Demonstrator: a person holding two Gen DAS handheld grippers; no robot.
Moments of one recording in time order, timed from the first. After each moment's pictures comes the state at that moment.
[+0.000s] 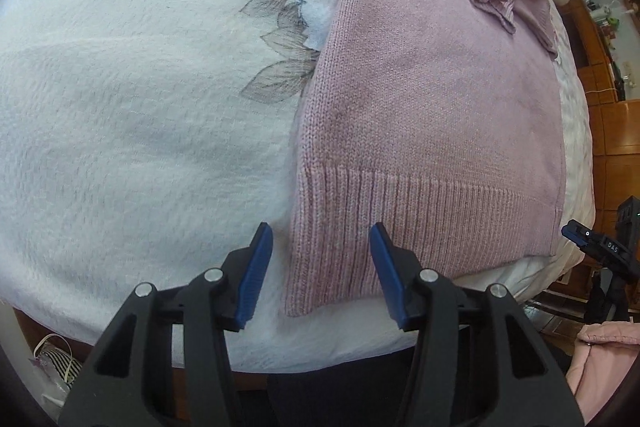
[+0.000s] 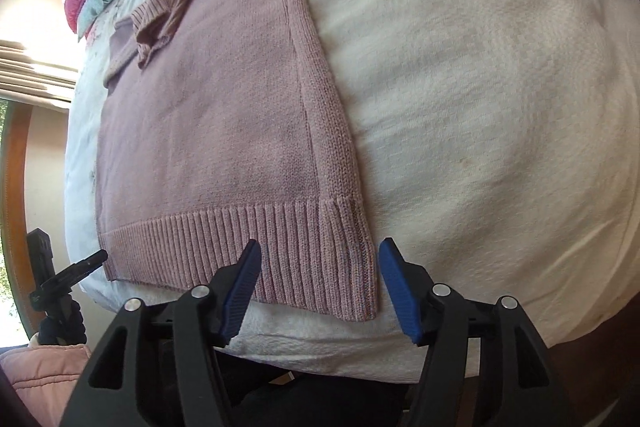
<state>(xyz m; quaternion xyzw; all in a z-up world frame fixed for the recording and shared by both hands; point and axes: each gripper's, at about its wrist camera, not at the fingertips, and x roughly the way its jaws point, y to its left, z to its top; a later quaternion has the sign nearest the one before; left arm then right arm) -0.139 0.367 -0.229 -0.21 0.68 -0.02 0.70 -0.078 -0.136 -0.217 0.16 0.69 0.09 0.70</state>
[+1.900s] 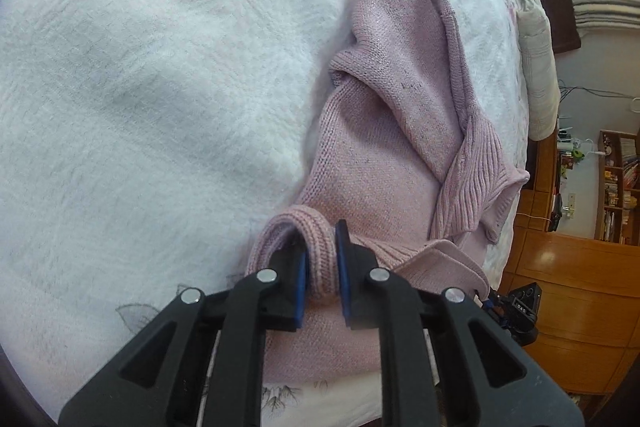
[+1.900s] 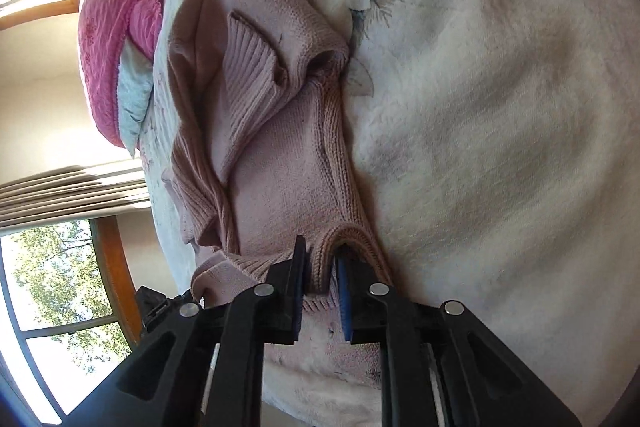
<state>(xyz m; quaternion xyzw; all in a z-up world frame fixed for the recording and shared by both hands) 0.058 0.430 -0.250 -0.44 0.61 -0.01 0.66 0.152 -0.161 -0.253 0.39 0.66 0.14 0.63</state>
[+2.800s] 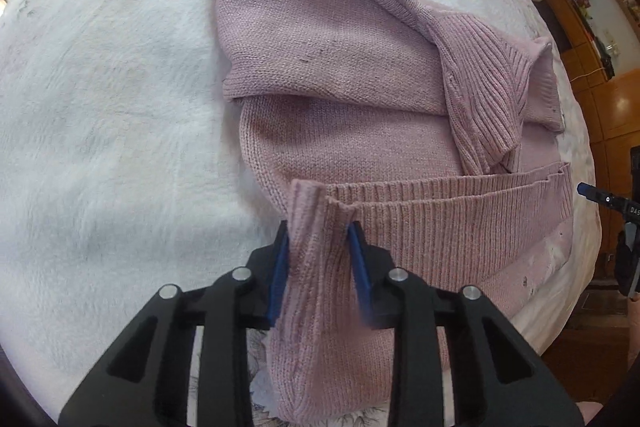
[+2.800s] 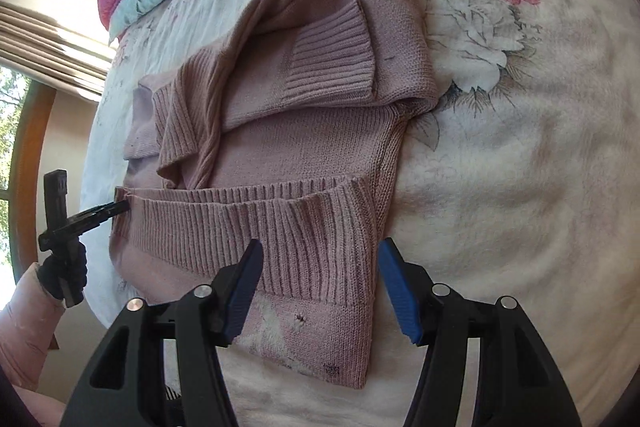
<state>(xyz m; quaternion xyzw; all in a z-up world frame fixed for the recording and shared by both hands) 0.095 0.365 -0.226 -0.13 0.64 -0.08 0.75 0.158 -0.099 -0.196 0.09 0.66 0.19 0.72</state>
